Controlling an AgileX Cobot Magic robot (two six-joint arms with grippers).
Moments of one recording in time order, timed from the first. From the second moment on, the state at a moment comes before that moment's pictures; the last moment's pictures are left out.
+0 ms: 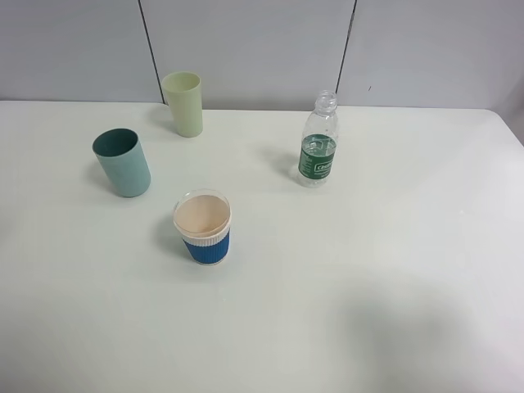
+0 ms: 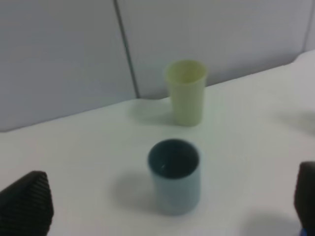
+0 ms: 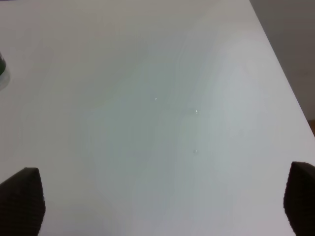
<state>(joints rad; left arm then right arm) -0.41 0.43 -0.57 0.35 0.52 -0.26 0.00 0.00 -0.50 -0.11 1.05 0.04</state>
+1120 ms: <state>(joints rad) -0.02 0.00 -0.51 0.06 1.06 -0.11 0.00 0.00 -0.50 -0.11 1.05 0.04</state>
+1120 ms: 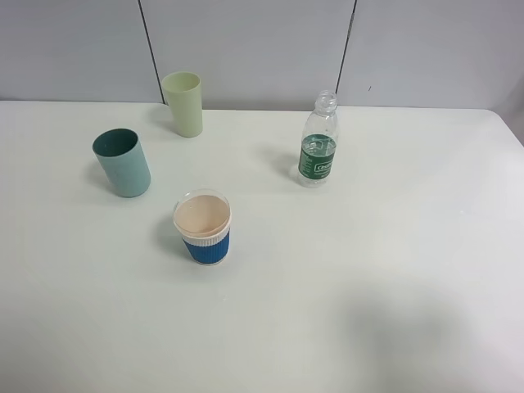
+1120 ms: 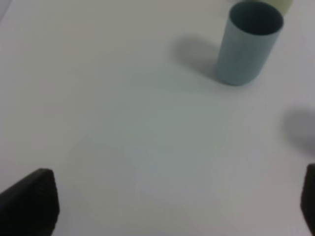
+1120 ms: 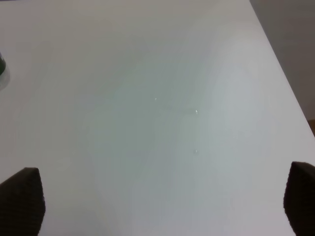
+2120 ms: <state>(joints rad) -0.01 0.00 -0.51 0.05 1.06 -0.11 0.00 0.00 -0.50 -0.11 1.05 0.04</state>
